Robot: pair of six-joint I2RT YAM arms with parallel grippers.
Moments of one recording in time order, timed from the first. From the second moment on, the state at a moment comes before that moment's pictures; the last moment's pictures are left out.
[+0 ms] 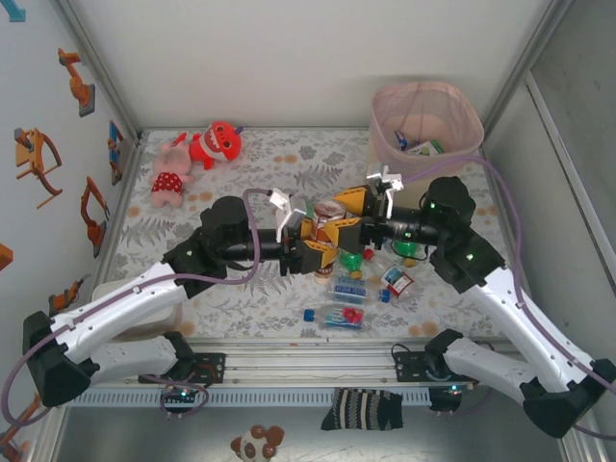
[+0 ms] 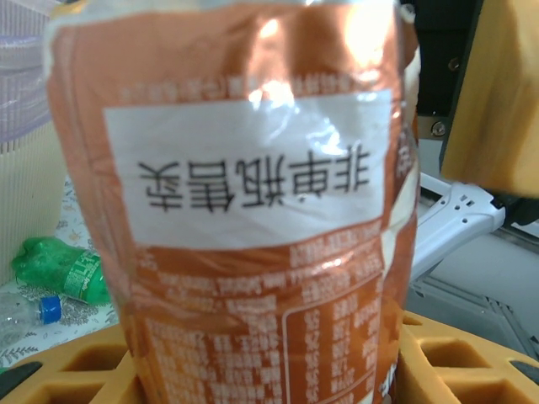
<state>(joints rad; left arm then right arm) -0.96 1.10 0.95 -0.01 0.58 -0.27 0.62 0.96 1.05 -0.16 -0.78 0.32</state>
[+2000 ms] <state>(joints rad) -0.95 1.00 0.94 -0.13 0.37 -0.22 0.10 1.37 1.77 -0.62 -0.28 0.10</state>
